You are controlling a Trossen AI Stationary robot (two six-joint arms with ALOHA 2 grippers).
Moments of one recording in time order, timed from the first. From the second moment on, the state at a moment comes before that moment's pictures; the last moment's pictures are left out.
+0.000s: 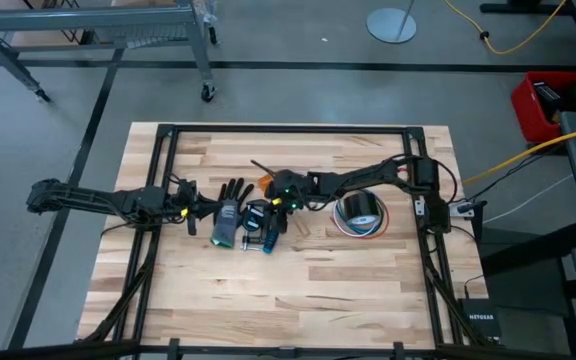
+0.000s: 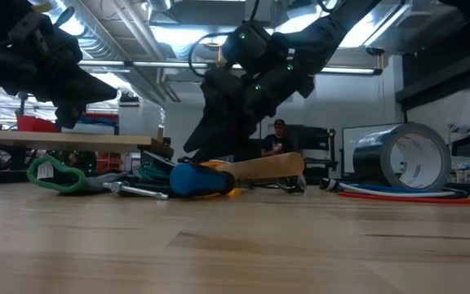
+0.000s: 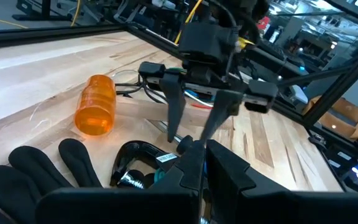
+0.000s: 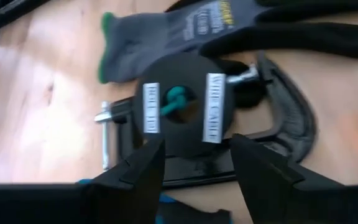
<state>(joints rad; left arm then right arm) -0.07 0.28 0.01 0.11 -0.25 -0.47 -0.11 2.05 1.28 0.06 -0.26 0.29</state>
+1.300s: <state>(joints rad) -0.07 0.28 0.01 0.11 -0.25 -0.44 -0.12 2.12 1.28 0.17 -0.20 0.34</state>
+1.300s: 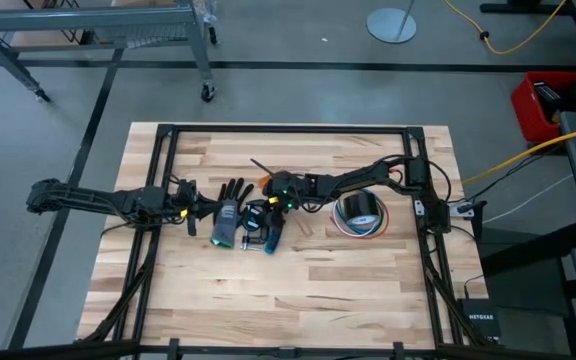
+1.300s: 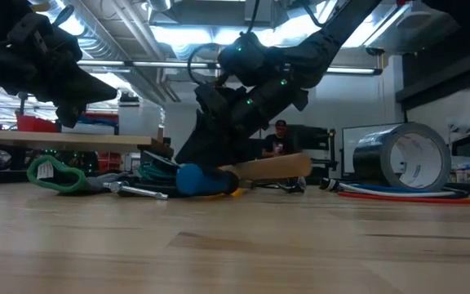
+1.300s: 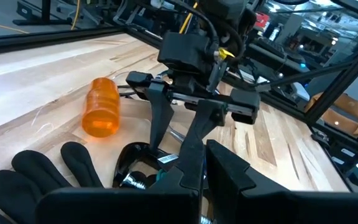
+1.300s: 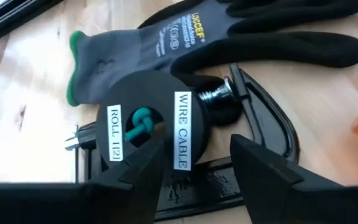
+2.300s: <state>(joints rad) -0.07 0.28 0.01 0.11 -0.25 -0.42 -0.04 2.18 1.28 0.23 -0.25 0.36</state>
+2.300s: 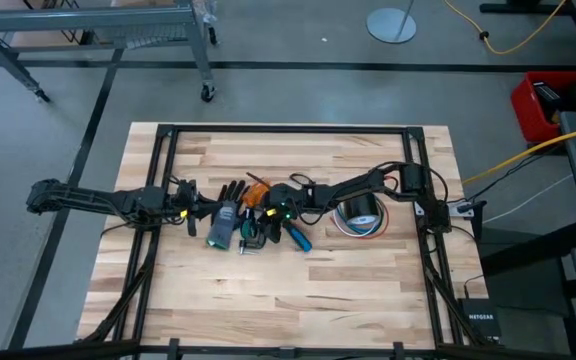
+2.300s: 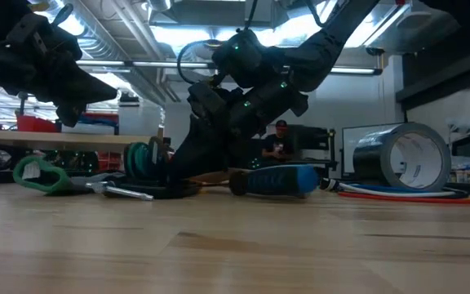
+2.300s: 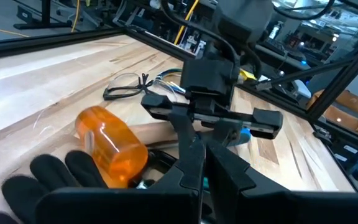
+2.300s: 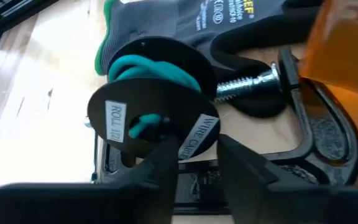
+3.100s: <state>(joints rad) -0.08 0.28 0.01 0.09 -0.20 -0.45 -0.11 2.19 1.28 0.29 -0.46 0.38</state>
